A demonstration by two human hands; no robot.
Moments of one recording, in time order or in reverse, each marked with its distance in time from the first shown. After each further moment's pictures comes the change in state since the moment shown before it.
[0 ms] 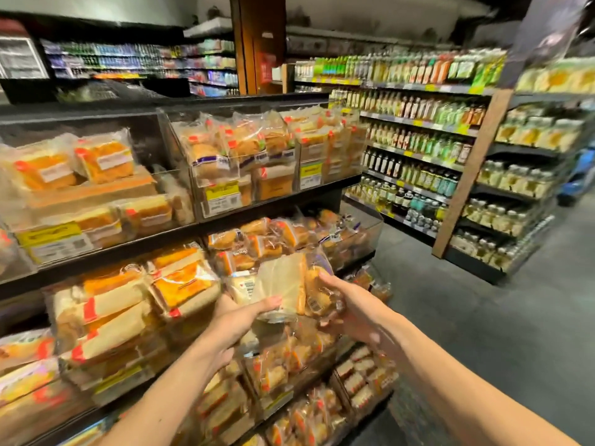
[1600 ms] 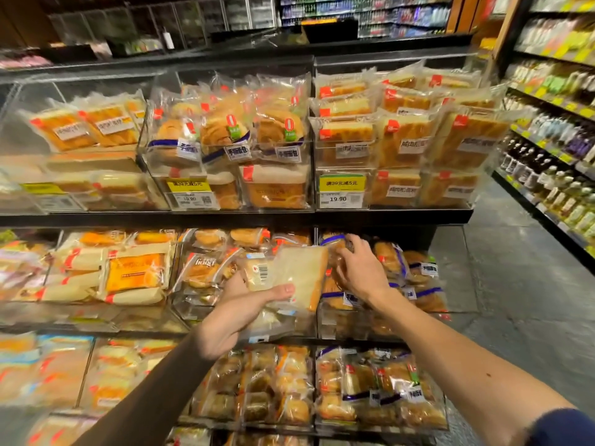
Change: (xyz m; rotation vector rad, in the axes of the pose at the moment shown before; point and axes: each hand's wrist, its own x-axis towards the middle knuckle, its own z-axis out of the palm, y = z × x) left_hand 0.170 0.083 0.208 -0.156 0.490 -0.060; right_hand 0.399 -0.101 -0.183 -1.513 -0.177 -0.837
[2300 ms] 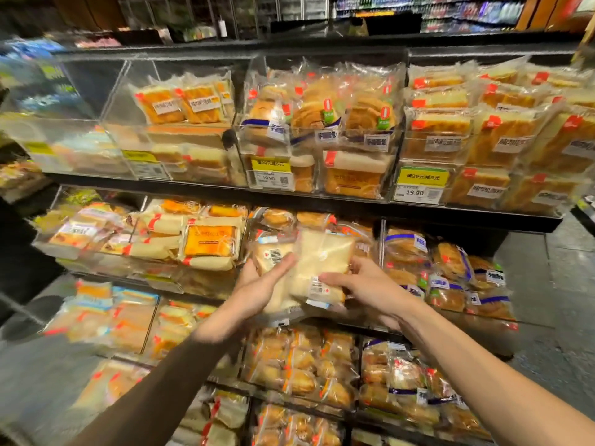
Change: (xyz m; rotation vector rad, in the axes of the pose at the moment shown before) left_hand -0.026 -0.016 -0.083 -0.181 0.158 0.042; right_hand -0.063 -0.156 -0.067 1.306 -0.523 0.282
